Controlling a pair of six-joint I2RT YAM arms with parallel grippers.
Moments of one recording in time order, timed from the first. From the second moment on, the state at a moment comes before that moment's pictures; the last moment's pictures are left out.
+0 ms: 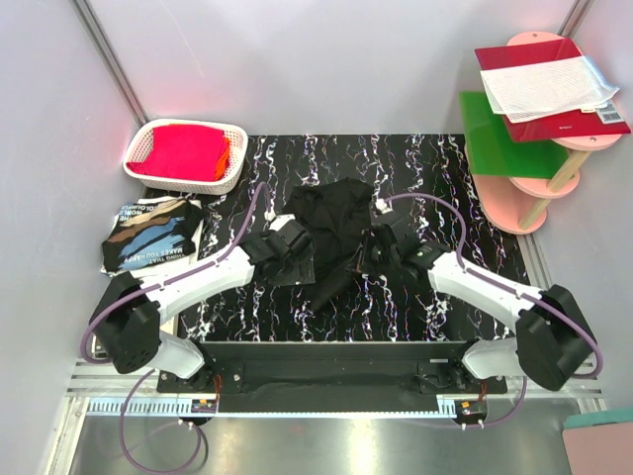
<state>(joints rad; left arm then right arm) -0.83 1.42 0.99 -0.72 -0.24 -0.84 0.68 1.31 0.79 -0.26 -0.09 0.80</state>
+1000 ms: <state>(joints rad) -0.68 1.41 1.16 -0.97 -0.57 -0.78 0.53 1.90 1.51 -0.27 0.09 0.54</state>
